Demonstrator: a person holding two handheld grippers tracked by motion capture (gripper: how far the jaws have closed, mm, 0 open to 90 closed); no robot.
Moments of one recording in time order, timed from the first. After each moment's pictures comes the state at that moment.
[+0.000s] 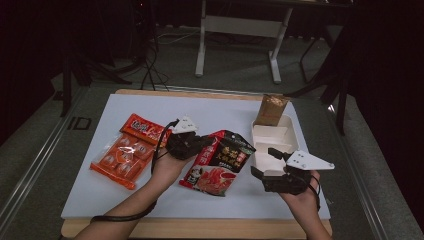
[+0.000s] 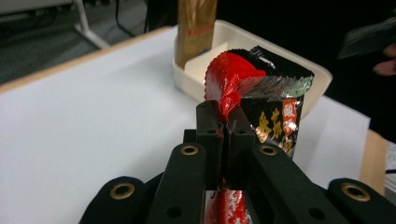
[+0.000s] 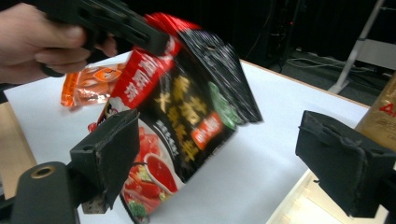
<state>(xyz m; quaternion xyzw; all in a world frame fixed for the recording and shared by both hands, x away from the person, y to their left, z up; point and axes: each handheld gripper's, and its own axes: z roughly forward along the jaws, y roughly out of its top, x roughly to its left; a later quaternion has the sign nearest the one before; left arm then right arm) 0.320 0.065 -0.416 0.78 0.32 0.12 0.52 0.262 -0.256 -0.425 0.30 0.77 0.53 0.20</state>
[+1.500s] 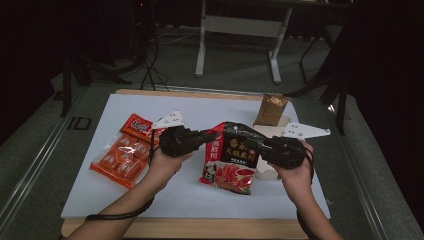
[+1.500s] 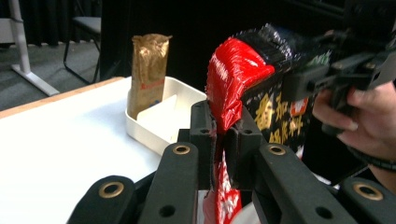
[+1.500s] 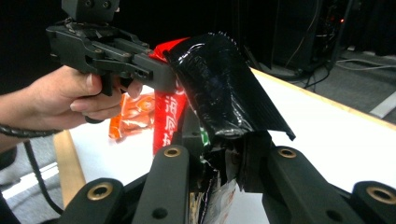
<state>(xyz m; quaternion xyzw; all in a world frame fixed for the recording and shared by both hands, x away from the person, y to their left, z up) 0.319 0.083 -0.404 0.73 0.27 0.05 0.62 0.297 -0.229 -0.369 0.27 0.78 0.55 0.11</state>
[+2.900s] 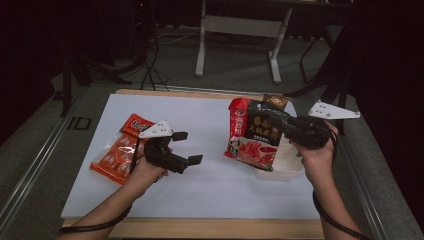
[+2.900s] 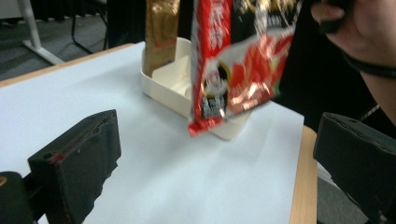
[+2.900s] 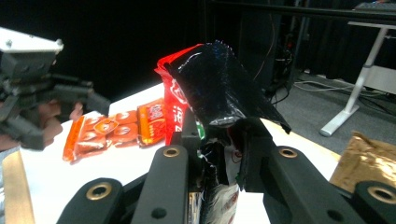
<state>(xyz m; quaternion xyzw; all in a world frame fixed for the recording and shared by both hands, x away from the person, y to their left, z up) 0.302 0.117 -0.424 0.77 0.28 0.05 0.58 0.331 -0.277 -0.335 0.28 0.75 0.57 0.18</state>
